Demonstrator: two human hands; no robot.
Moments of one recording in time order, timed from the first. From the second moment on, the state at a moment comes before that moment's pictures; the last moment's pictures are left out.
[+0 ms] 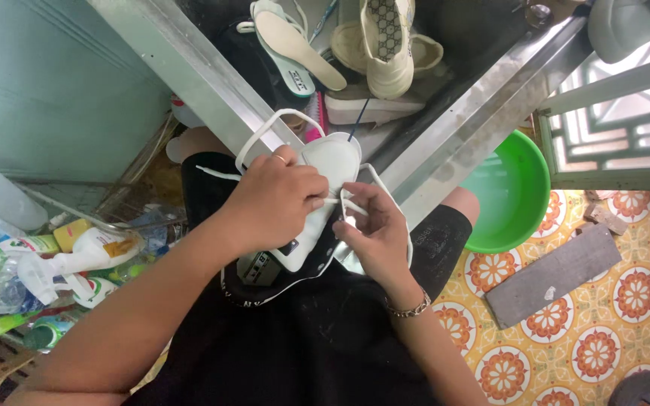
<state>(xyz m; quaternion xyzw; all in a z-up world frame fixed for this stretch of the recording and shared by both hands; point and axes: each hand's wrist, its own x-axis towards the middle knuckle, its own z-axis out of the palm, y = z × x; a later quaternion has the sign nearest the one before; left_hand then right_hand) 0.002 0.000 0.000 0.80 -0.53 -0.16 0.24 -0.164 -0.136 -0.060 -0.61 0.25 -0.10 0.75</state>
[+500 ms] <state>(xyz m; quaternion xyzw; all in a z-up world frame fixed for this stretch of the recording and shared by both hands) -0.015 -0.010 -0.012 0.80 -0.51 -0.19 0.25 -0.175 -0.145 -0.083 -0.62 0.33 -0.06 0.71</state>
